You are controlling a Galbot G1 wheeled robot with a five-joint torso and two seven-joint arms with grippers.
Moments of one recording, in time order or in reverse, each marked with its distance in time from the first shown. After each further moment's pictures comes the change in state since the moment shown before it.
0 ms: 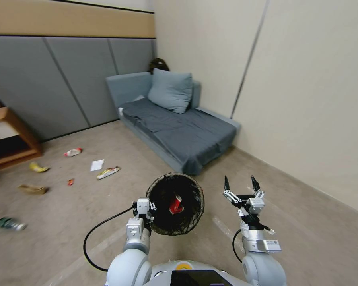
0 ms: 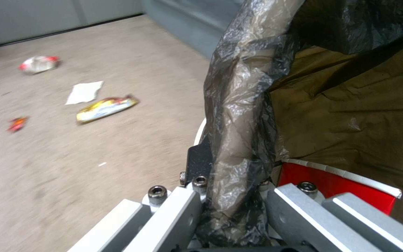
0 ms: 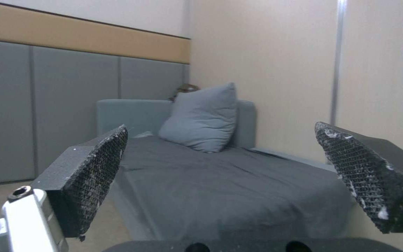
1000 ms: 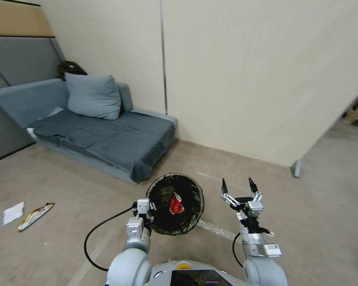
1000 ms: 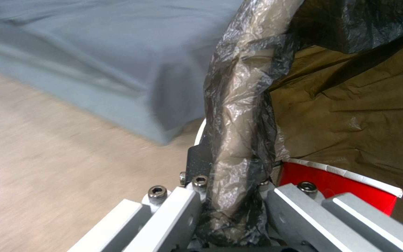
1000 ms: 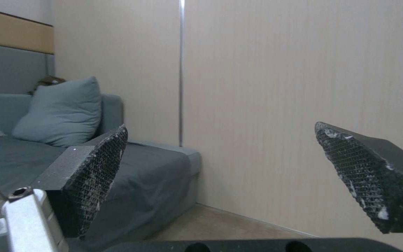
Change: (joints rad) left arm -0.006 0.005 0.005 0.012 -0.008 -0.002 -0.001; right arm -0.042 0.000 -0.010 0.008 0.019 0.014 -0.027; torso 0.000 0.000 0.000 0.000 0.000
